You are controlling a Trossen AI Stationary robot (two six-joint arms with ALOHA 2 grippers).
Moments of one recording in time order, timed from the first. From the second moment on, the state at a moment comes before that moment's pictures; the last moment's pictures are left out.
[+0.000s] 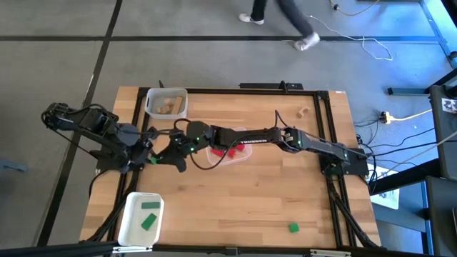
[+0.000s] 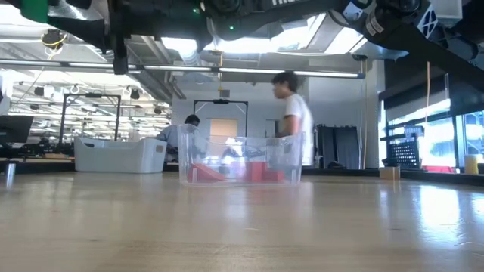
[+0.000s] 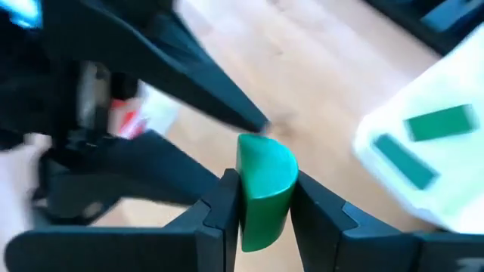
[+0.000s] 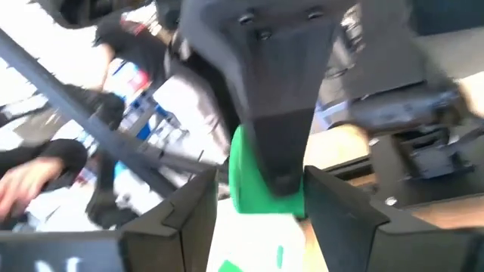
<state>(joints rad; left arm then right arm) -0.31 0.69 0.98 -1.14 0.04 0.38 0.01 2.57 2.36 0.14 -0.41 0.61</state>
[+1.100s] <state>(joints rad) -0.53 0.70 0.94 -1.27 0.26 -0.29 0.06 2.26 2.36 -1.04 0.06 0.10</state>
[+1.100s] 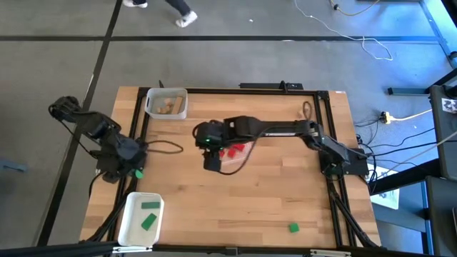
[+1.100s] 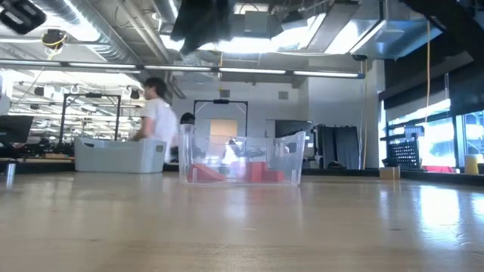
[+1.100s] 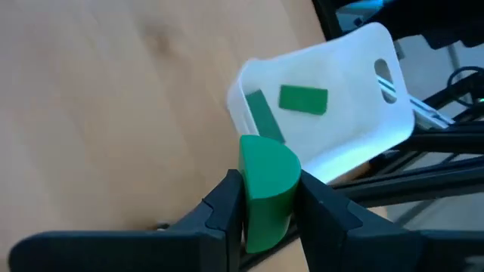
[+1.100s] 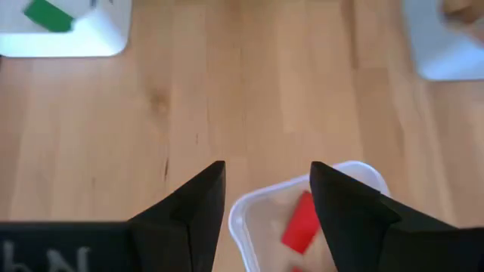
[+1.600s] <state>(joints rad) -0.91 0.81 0.60 -0.60 0.22 -0.81 0.16 2.05 2.36 -1.21 0.25 0.09</state>
